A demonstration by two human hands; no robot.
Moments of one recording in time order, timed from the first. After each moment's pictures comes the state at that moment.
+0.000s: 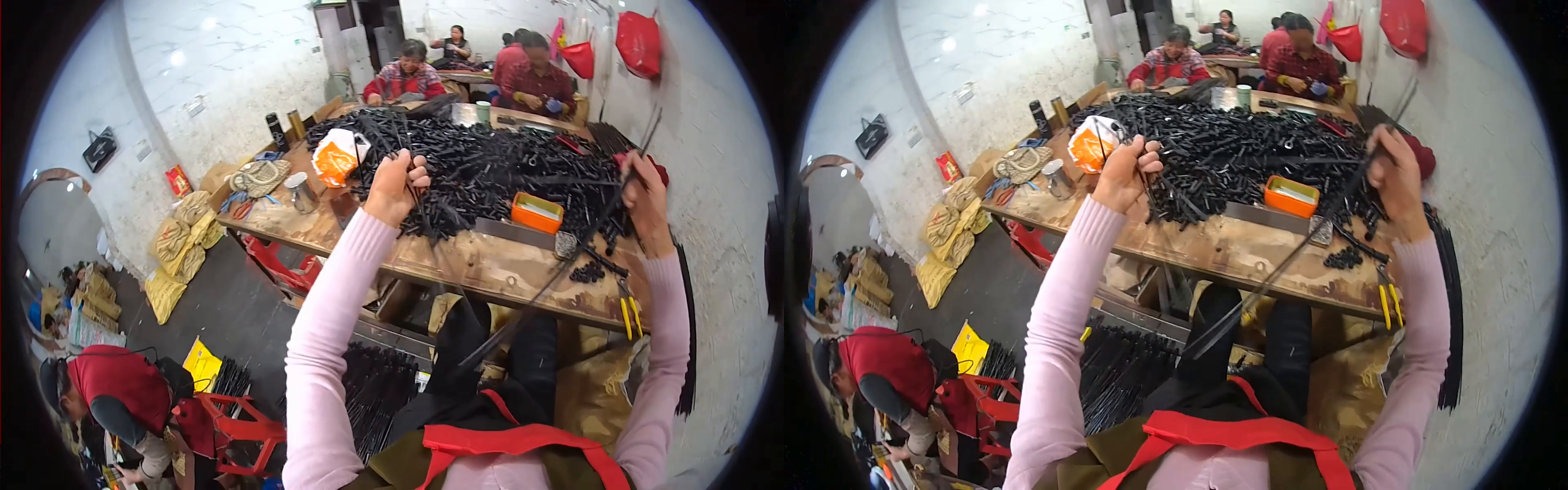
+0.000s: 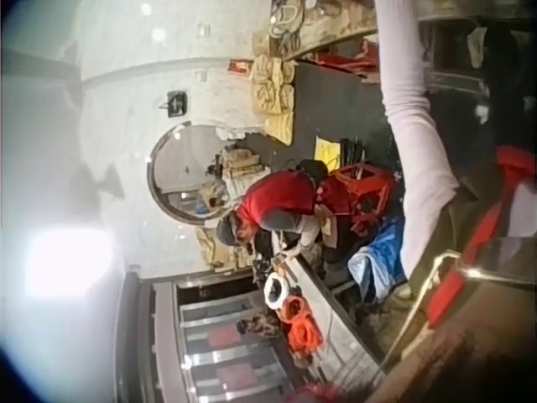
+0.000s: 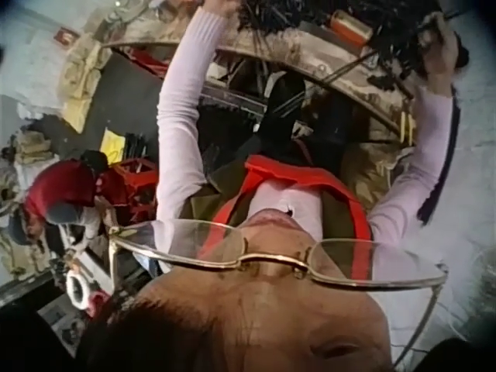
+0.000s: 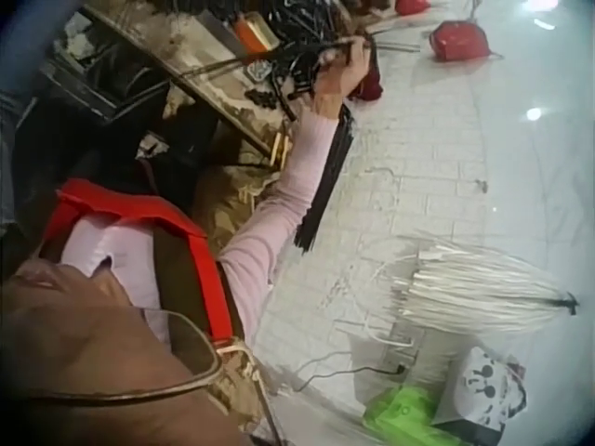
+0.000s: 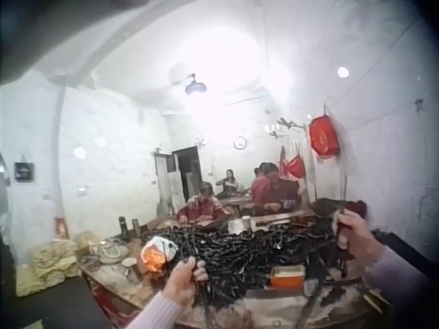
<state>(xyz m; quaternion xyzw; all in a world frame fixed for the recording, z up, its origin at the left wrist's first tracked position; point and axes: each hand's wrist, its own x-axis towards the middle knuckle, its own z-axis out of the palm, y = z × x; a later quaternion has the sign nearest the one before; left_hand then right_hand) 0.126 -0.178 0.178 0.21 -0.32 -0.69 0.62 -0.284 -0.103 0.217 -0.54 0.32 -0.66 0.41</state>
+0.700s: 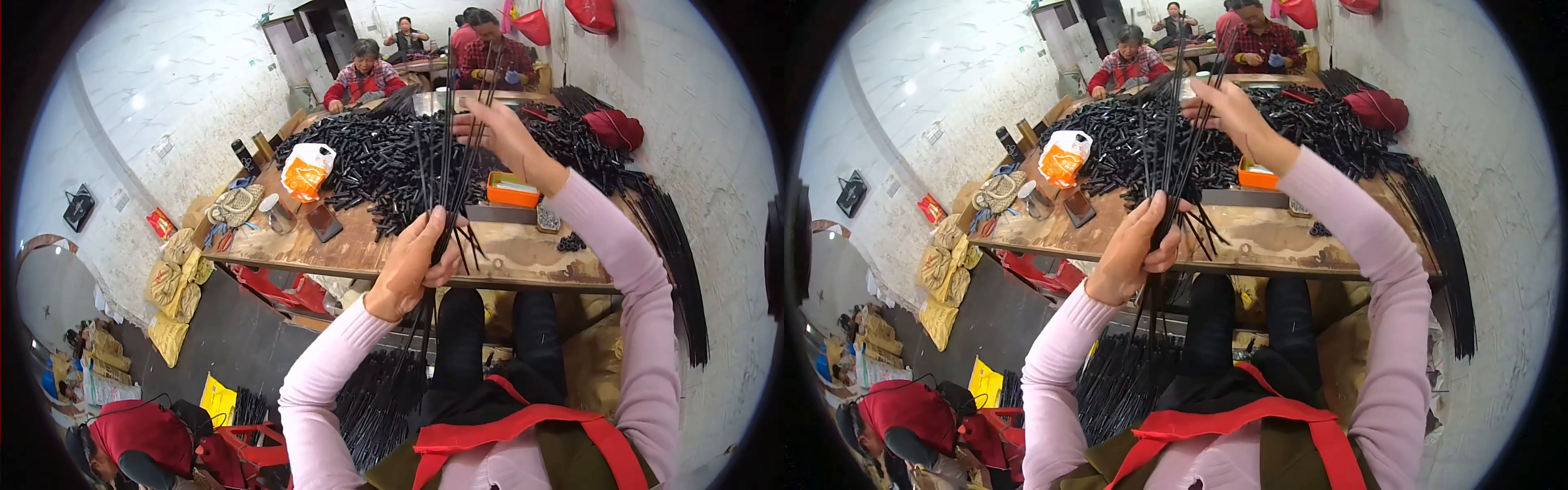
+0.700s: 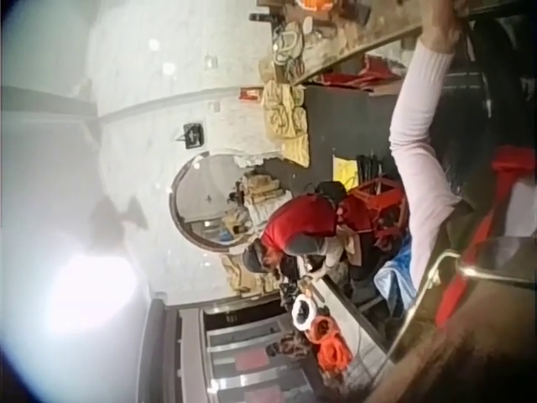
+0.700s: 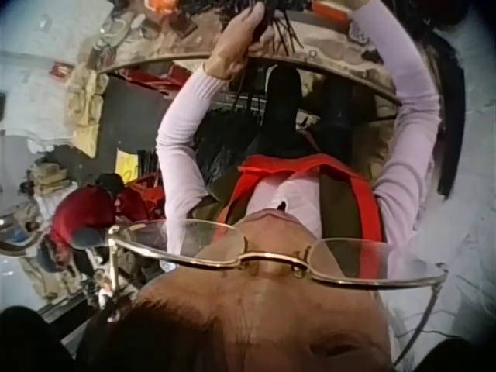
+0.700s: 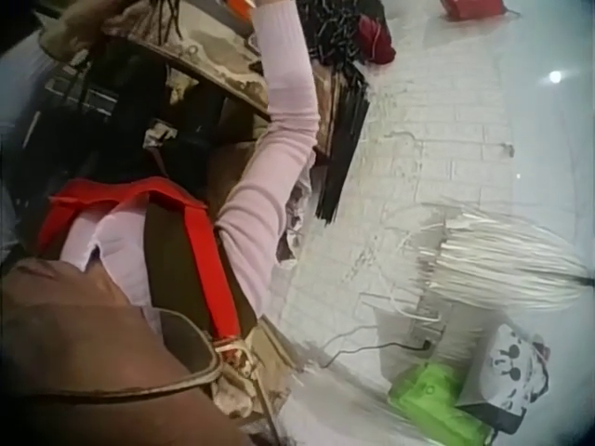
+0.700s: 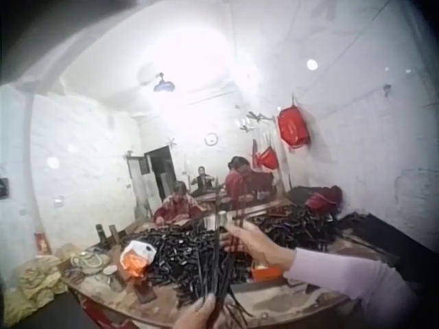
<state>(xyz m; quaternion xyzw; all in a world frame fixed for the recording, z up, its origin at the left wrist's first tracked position) 0.092 -0.073 0.146 0.18 -0.50 -0.78 0.34 -0.127 -0.171 0.217 -0.56 0.32 -0.59 0.48</state>
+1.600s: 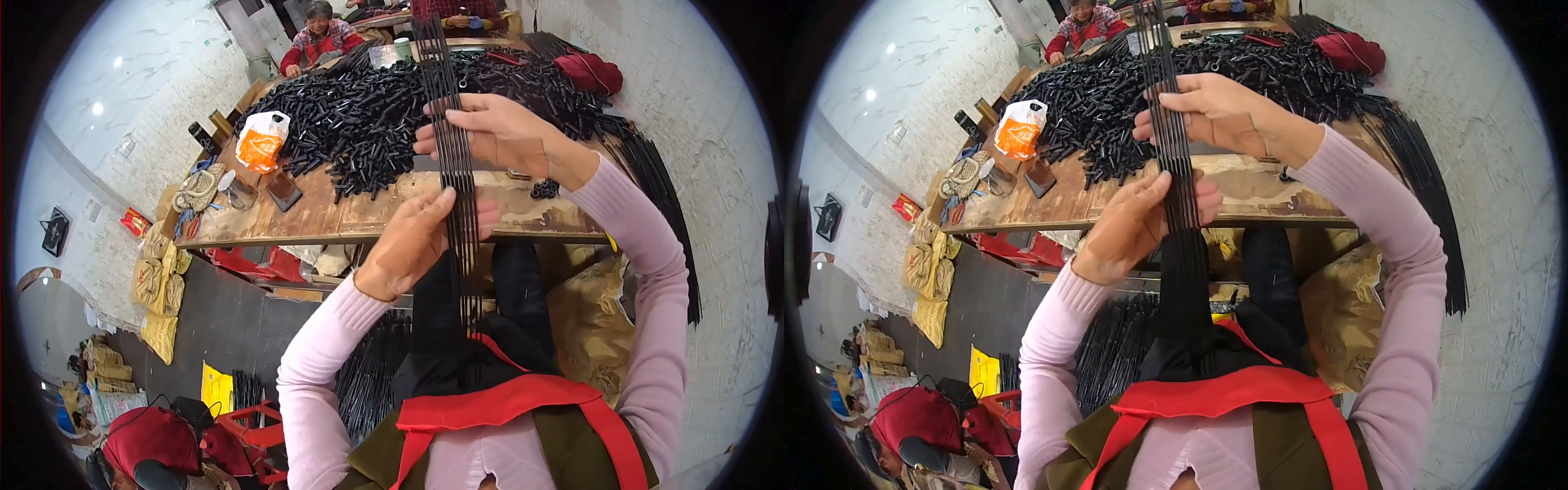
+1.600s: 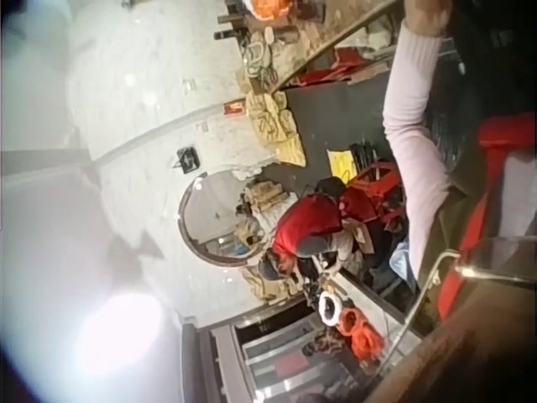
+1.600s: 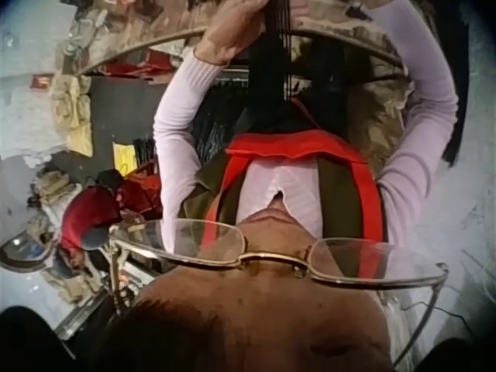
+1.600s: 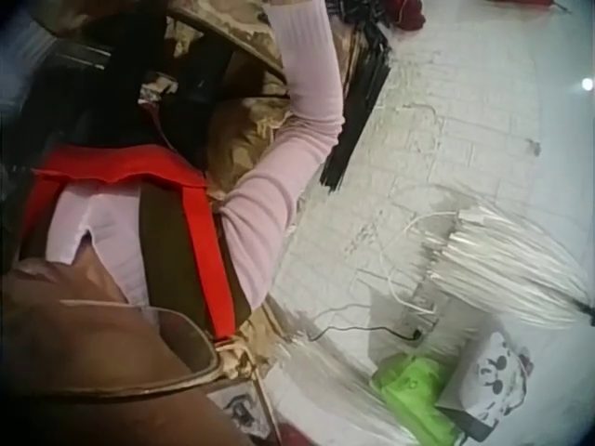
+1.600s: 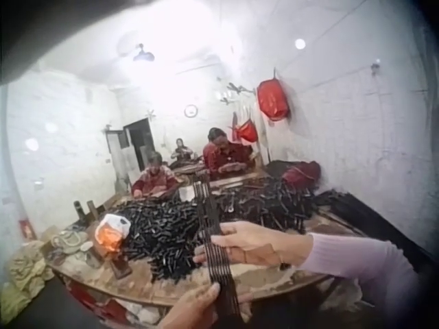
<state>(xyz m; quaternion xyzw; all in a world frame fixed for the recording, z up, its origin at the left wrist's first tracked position) 0.028 -0.043 0.130 0.19 -0.44 -0.80 0.35 -0.166 -0.092 0.198 -0.57 0.25 -0.40 0.67</state>
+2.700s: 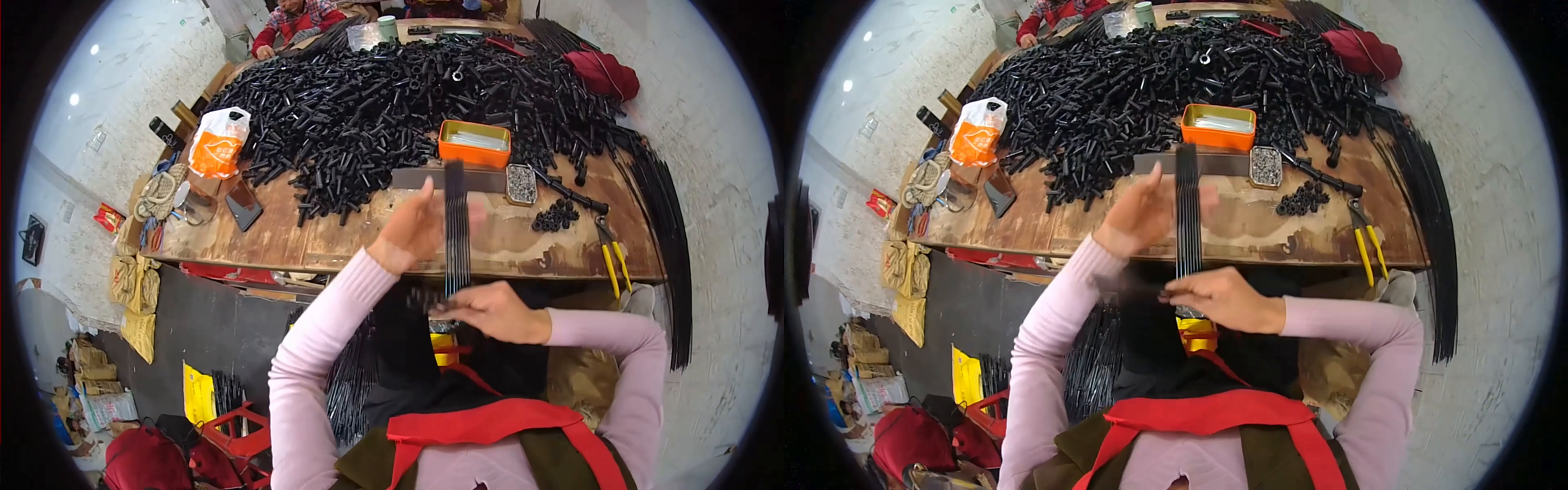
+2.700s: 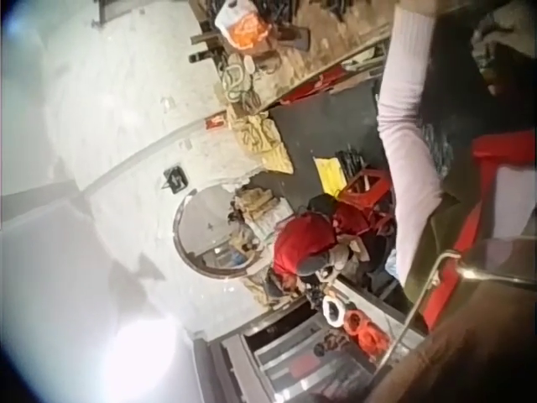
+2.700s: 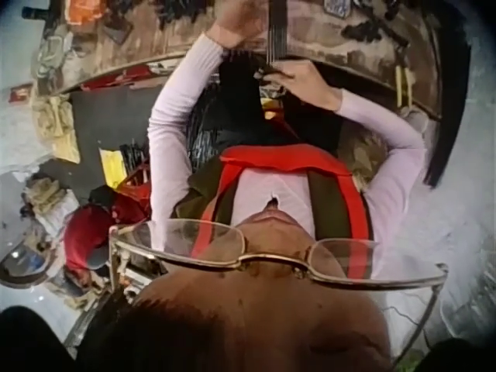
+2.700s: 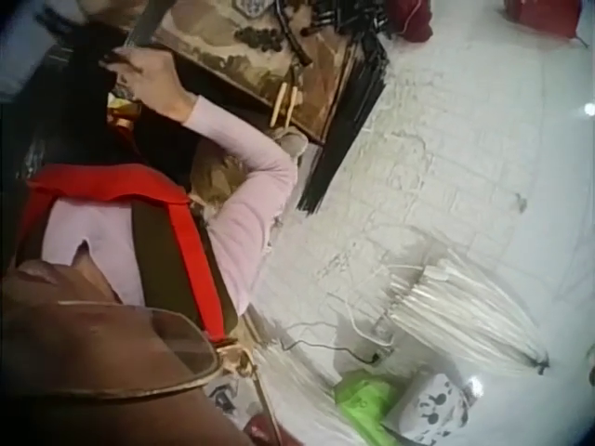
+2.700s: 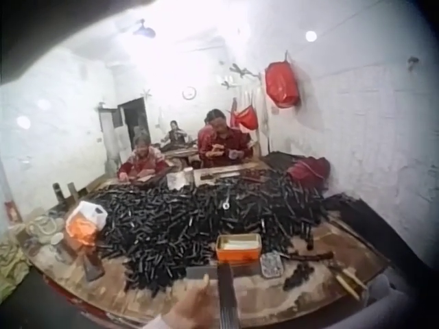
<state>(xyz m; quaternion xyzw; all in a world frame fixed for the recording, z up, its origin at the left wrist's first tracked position) -0.013 -0.194 0.032 0.14 -0.29 -0.91 0.26 -0.178 -0.047 0.032 -0.71 0.40 -0.34 0.47</state>
